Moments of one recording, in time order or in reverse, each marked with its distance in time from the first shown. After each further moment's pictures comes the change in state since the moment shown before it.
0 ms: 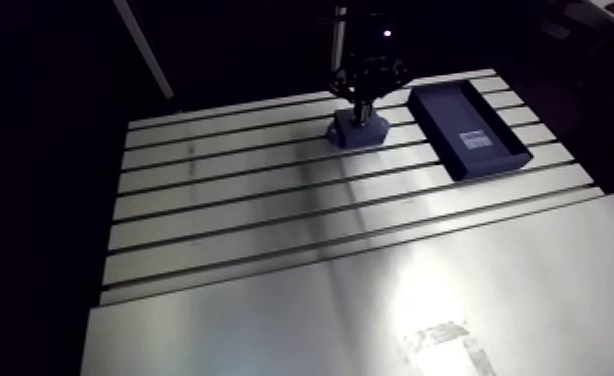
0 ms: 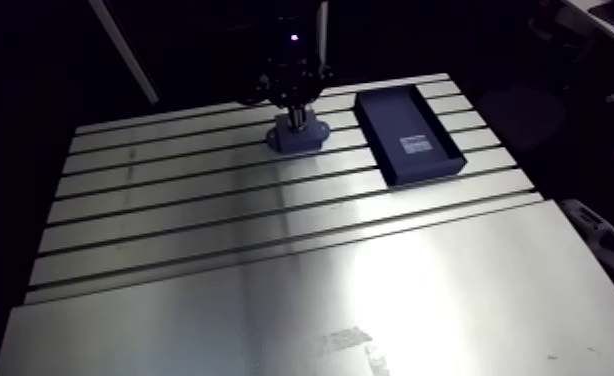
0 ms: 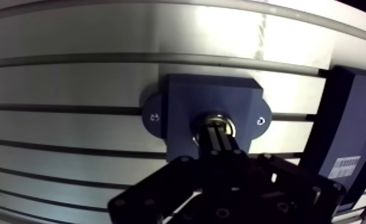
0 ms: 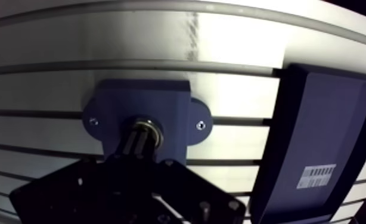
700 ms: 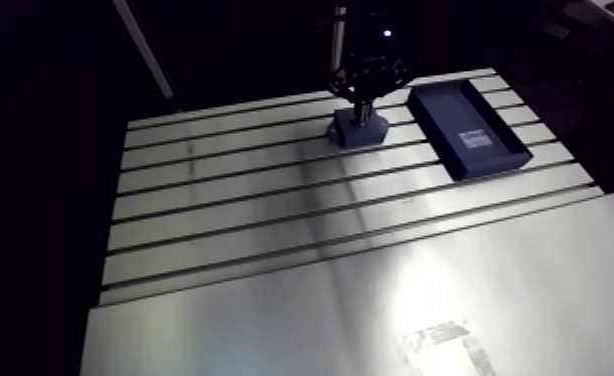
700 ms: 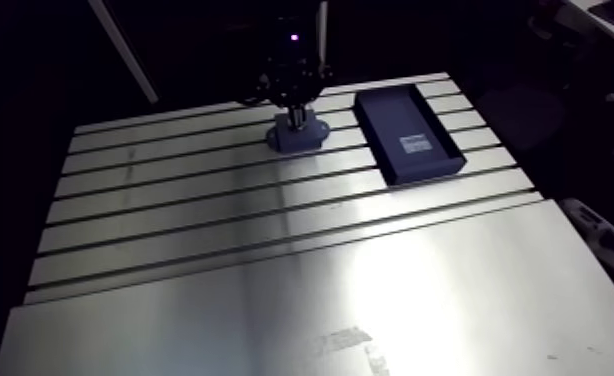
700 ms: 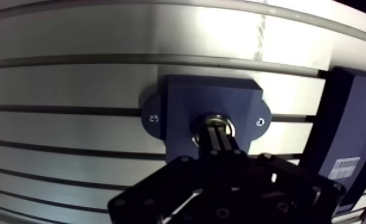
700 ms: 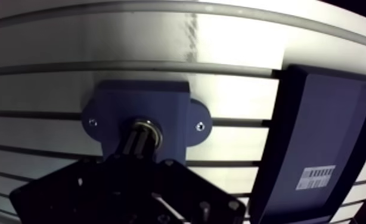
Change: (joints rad) arm -0.001 0.002 0.001 -0.005 0.000 -0.003
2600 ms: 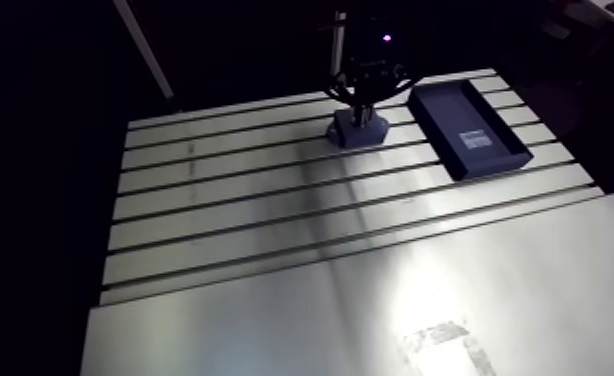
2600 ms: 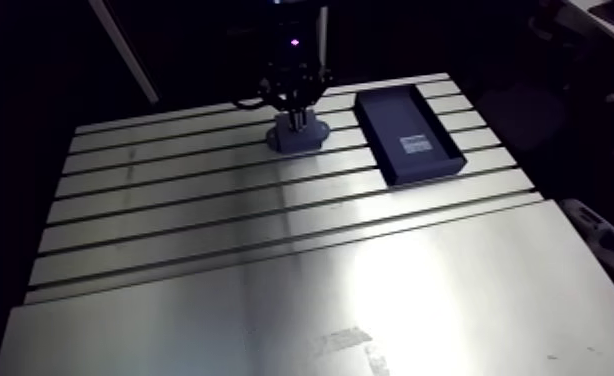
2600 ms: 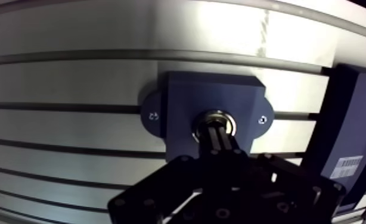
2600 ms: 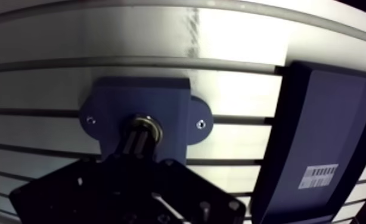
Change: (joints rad) arm 0.001 0.000 0.012 -0.003 -0.003 0.000
